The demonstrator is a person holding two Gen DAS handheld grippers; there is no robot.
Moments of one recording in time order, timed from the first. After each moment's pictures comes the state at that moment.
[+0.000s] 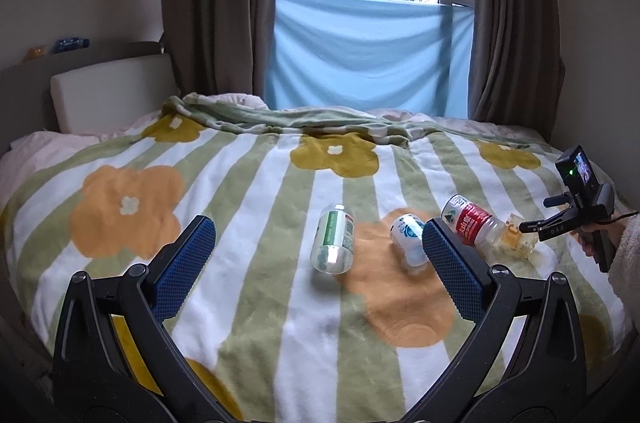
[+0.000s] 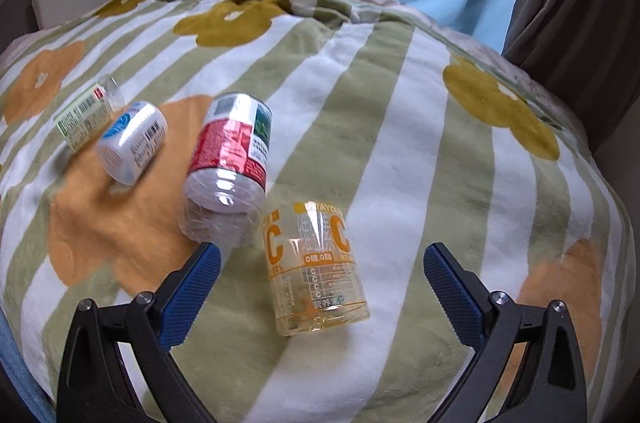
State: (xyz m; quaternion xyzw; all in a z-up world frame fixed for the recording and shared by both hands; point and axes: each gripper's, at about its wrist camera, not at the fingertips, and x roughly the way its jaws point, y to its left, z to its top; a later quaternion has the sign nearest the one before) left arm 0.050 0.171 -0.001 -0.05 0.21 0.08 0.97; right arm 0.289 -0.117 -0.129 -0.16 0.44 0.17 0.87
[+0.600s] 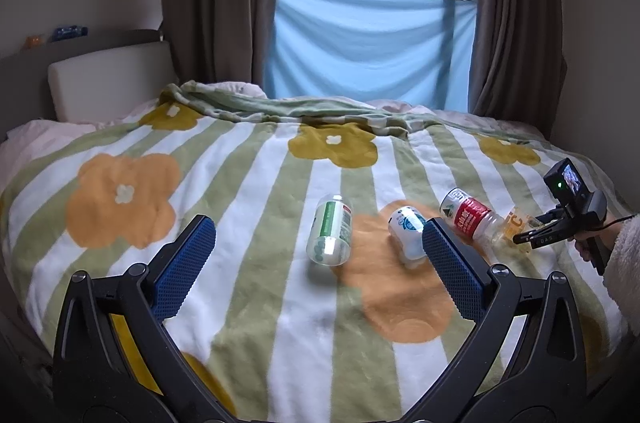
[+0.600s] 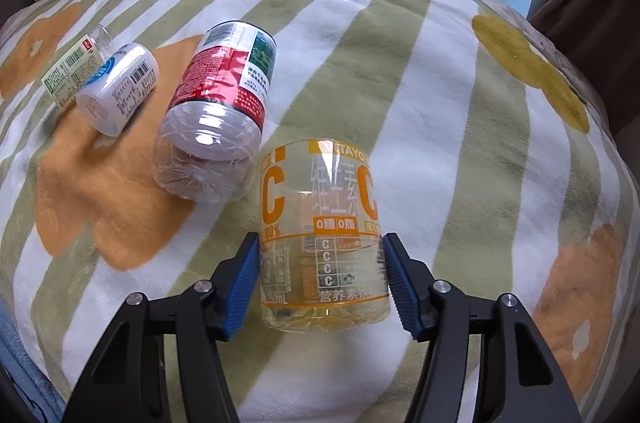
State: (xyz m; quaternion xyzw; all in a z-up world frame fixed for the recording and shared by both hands) left arm 0.054 0.170 -0.005 -0.05 0.22 0.07 0.97; right arm 0.300 -0.116 -0.158 -0.18 0.50 0.17 0.83
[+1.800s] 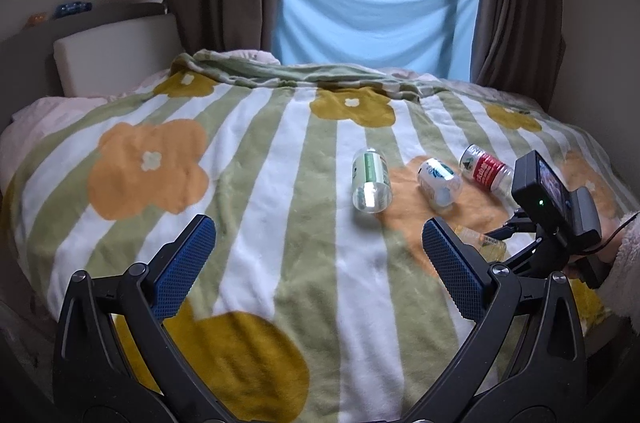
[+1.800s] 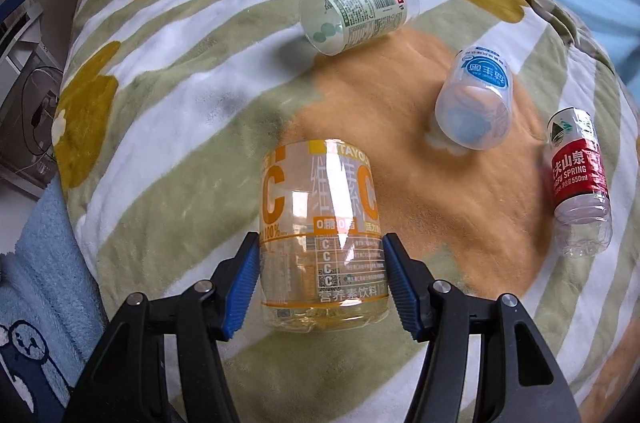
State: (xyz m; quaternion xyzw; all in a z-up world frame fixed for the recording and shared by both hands) left arm 0.012 0.235 -0.031 -0.05 0.28 0.06 0.96; right arm 0.168 0.099 -0.175 -0.25 0.51 0.35 0.75
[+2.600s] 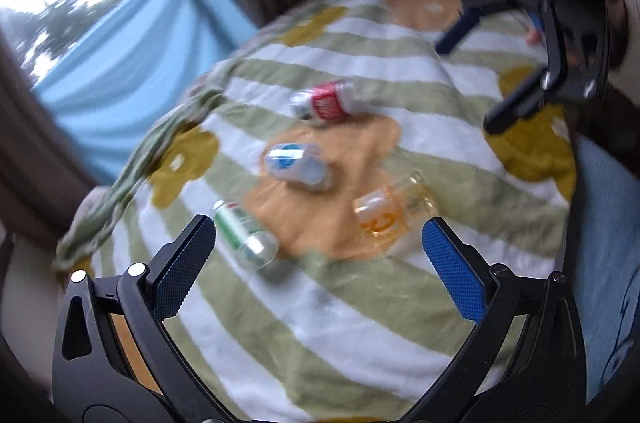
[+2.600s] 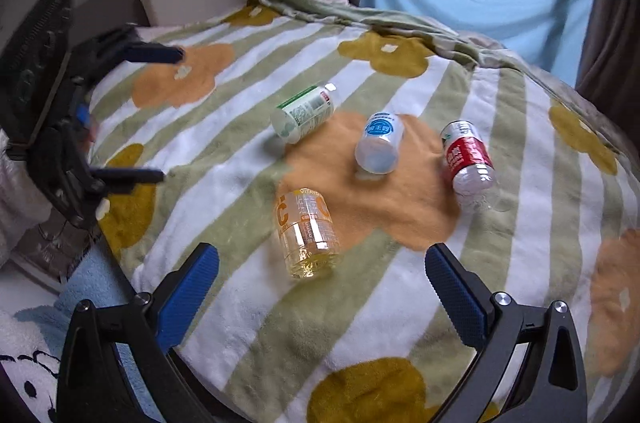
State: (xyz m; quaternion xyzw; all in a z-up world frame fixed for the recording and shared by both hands) left arm 0.088 0.107 -0.041 0.35 0.30 -0.31 0.83; right arm 0.092 0.008 -0.067 -0.11 0.40 0.30 0.86
